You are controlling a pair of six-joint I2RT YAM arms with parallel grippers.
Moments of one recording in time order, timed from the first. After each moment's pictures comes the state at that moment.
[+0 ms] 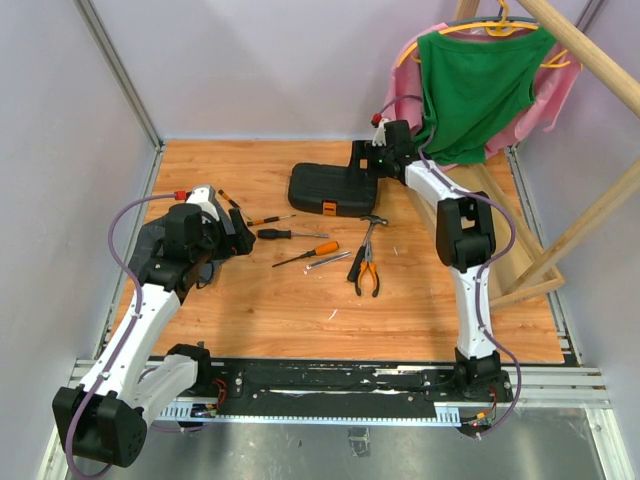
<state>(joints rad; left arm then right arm) -0.17 0.91 0.74 -0.39 0.07 -0.34 0.28 2.35 1.96 -0.25 -0.28 0.20</state>
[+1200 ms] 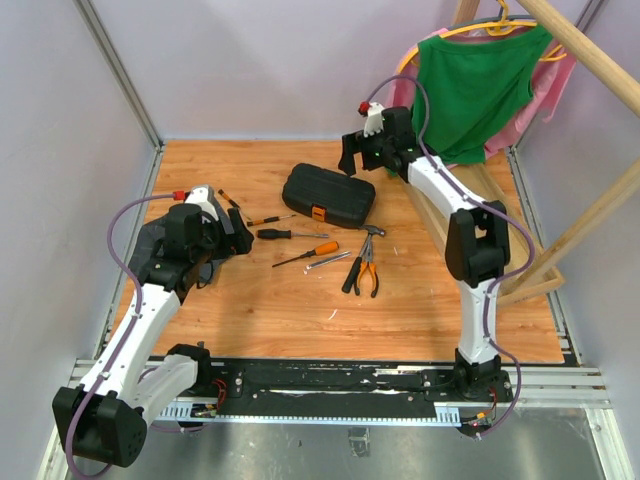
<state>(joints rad) -0.17 0.91 0.74 -0.39 0.04 -0.34 0.34 2.08 1.80 -0.27 -0.32 0.01</state>
